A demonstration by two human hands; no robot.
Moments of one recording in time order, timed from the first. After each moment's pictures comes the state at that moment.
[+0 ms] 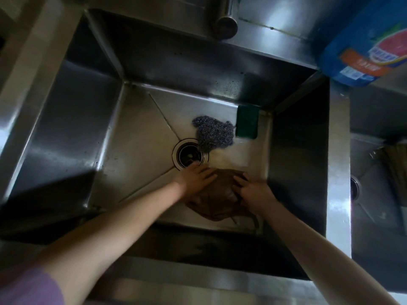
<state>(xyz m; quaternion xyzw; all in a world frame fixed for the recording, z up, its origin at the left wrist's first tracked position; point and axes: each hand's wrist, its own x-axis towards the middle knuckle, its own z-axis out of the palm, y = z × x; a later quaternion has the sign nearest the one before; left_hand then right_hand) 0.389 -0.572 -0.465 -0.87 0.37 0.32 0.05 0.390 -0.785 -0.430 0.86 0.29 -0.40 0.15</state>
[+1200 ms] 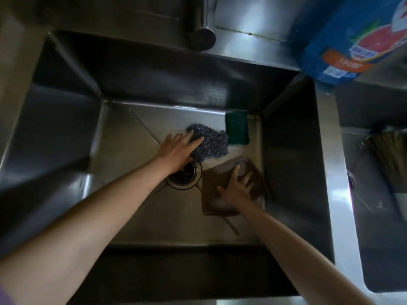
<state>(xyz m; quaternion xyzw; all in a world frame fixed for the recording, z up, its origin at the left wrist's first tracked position) 0.484 -0.538 -0.467 -0.95 0.22 0.22 -0.04 0.406 -0.739 -0.482 0.88 -0.22 -0.39 -0.17</state>
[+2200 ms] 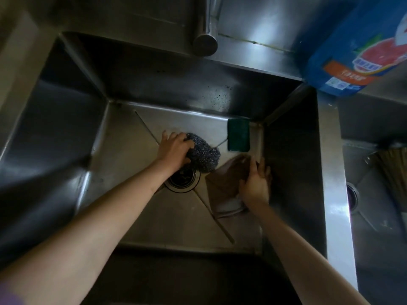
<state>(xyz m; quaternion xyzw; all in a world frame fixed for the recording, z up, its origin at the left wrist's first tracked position) 0.487 -0.546 -0.458 -0.98 0.11 0.17 -0.08 0.429 -0.785 -0.460 0.97 -0.12 -0.20 -0.09</state>
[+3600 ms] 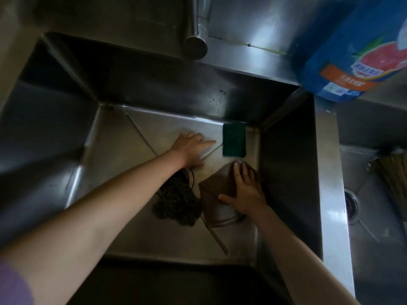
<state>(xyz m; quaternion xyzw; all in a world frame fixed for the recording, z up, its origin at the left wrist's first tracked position) 0.532 -0.589 -0.458 -0.93 0.21 0.28 -0.07 0.442 -0.797 -0.461 0.94 0.04 -0.34 -0.07</state>
